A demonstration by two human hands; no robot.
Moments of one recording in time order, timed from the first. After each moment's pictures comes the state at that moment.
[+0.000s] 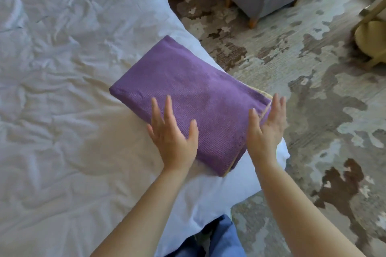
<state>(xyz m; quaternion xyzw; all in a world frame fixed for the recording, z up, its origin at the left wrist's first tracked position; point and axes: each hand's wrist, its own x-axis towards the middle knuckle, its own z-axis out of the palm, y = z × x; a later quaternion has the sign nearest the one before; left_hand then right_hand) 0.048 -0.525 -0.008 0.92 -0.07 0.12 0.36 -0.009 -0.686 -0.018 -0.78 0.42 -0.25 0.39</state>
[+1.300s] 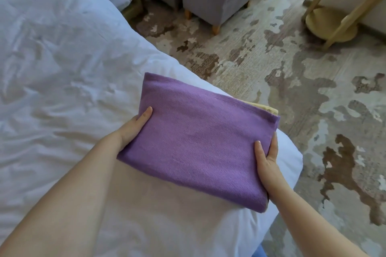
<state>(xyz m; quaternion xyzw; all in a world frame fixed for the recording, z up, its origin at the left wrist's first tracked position) 0.304 -0.464 -0.074 0.77 -0.09 -0.48 0.40 -0.010 -0.659 -0.084 -0.61 0.52 -0.10 0.59</state>
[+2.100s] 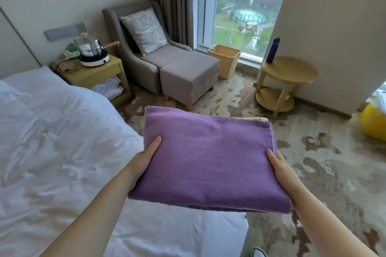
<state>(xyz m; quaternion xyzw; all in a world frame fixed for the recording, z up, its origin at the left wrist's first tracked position) 0.180 -0.590 0.157 0.76 -0.11 -0.43 0.48 -0.107 -0.831 0.129 -0.64 0.47 -0.21 0.58</state>
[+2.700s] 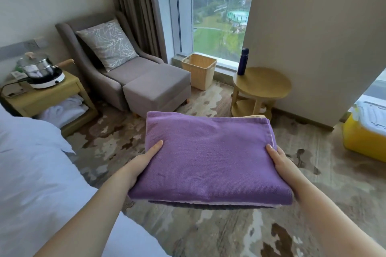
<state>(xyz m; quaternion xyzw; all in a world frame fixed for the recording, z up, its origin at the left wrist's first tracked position) 0.118 -0.958 0.180 0.74 -0.10 -0.45 0.48 -0.179 -1.201 0.160 -0.61 0.48 -0.21 0.59</state>
